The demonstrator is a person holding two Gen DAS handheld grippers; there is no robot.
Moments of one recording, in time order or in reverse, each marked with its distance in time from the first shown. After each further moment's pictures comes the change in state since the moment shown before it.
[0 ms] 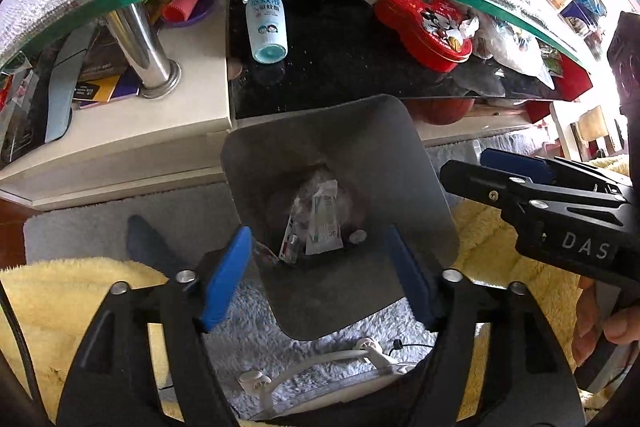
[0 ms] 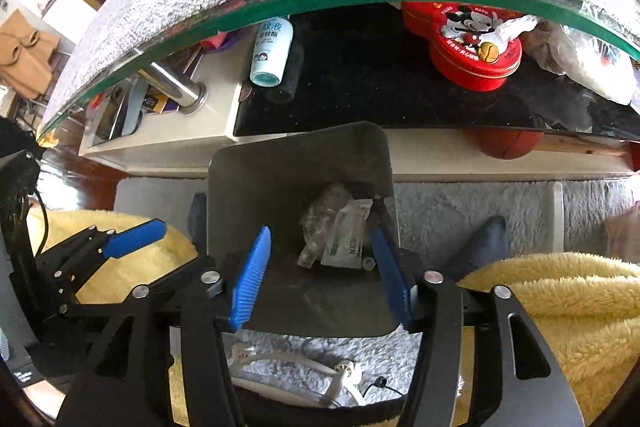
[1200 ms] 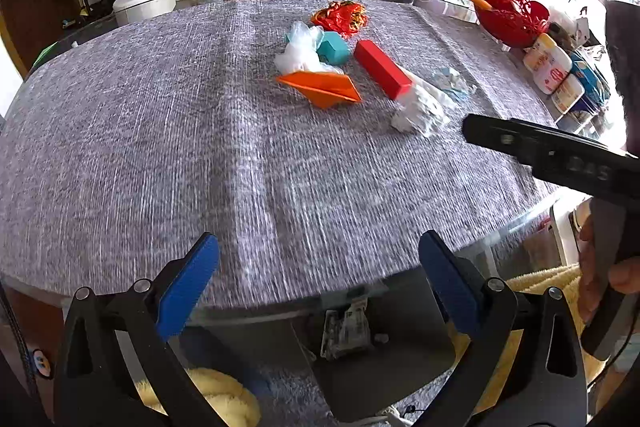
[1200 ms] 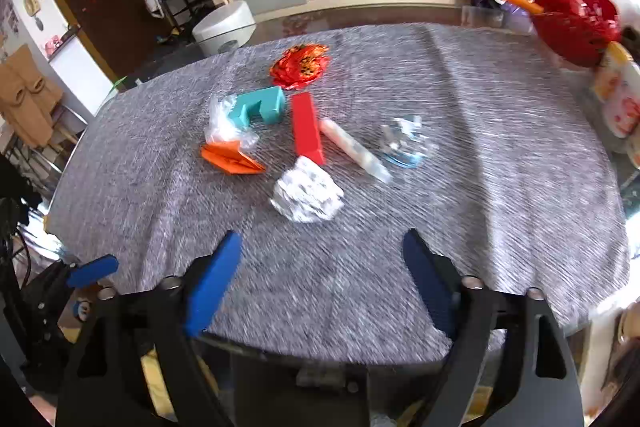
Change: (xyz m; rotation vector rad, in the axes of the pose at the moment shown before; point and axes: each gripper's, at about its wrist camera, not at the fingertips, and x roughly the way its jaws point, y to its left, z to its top) left arm -0.083 0.030 0.148 0.018 -0.219 0.057; right arm -0.062 0.021 0.172 -0.056 -0.253 -0.022
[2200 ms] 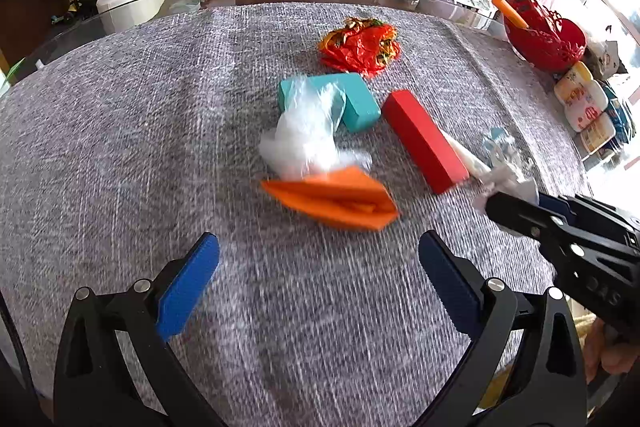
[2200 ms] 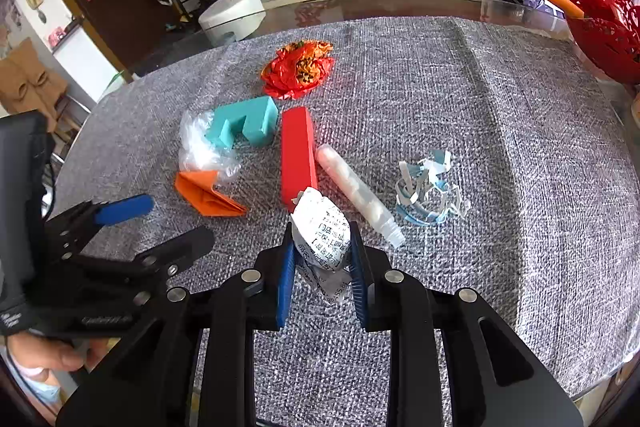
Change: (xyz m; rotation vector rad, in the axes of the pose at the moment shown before) left arm 0.078 0.010 0.088 -0.017 0.030 -0.019; right arm 0.030 -0.013 0.030 -0.027 0.034 0.037
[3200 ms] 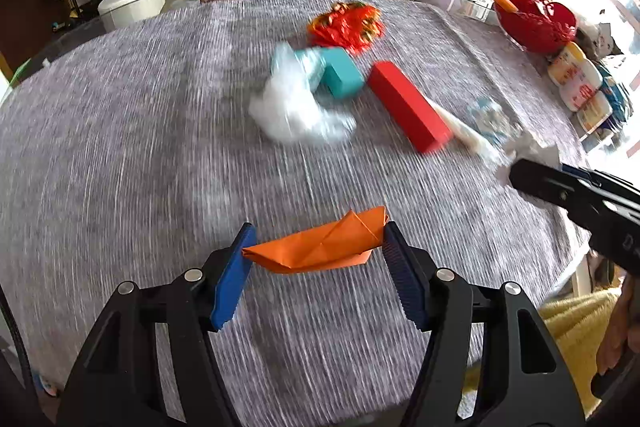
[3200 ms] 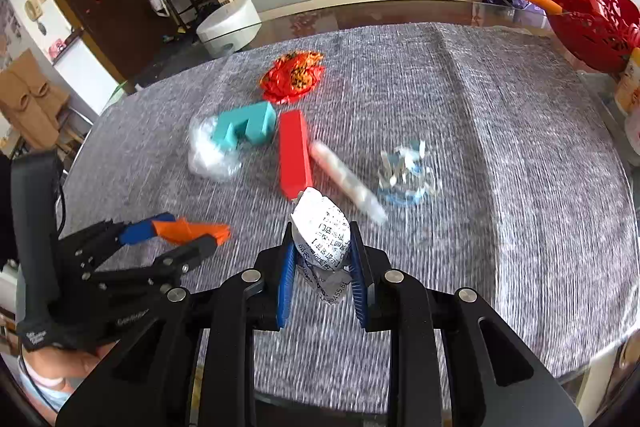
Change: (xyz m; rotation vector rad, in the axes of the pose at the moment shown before) left arm -0.017 -0.012 -0.036 0.027 -0.002 0.016; right arm -0.031 -0.001 -0.023 0.029 -0.031 -0.010
